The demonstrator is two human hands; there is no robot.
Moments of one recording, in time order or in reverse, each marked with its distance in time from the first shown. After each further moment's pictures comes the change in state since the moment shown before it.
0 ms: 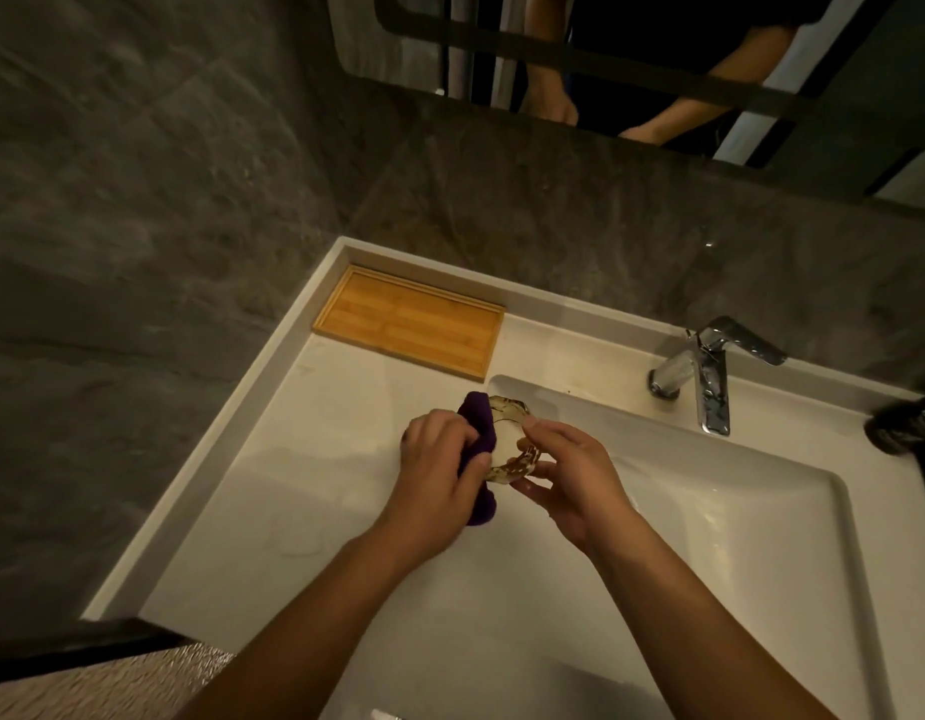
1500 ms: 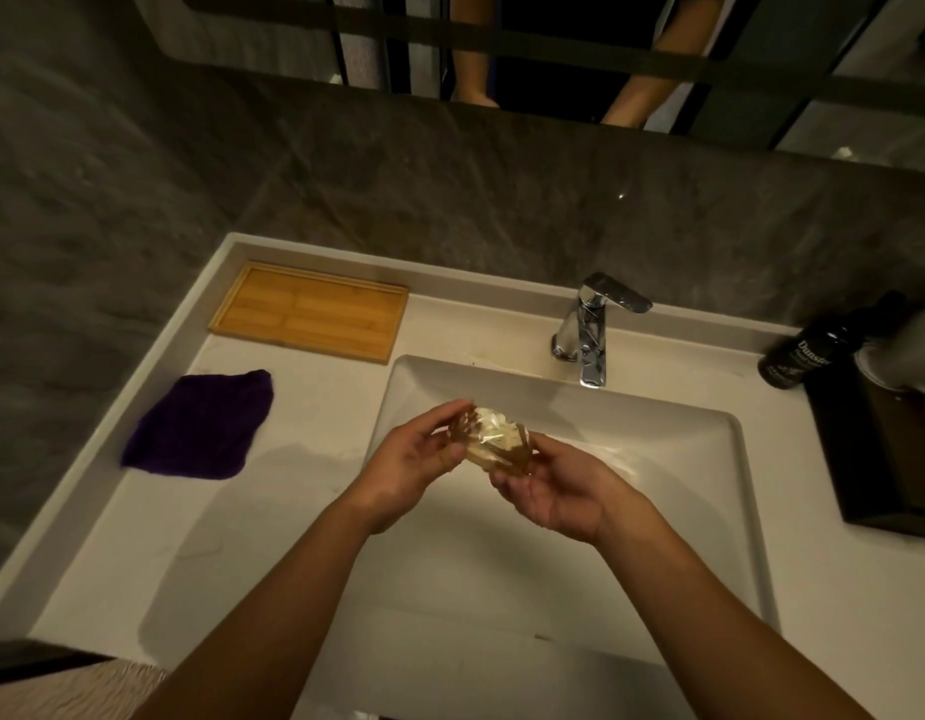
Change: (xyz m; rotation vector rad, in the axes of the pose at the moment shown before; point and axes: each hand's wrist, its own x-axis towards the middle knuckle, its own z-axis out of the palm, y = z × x) left_hand 0.017 0.038 0.082 -0.727 -0.374 -0.292; right_hand 0.008 -0.006 -0.139 0.322 -0.206 0.533
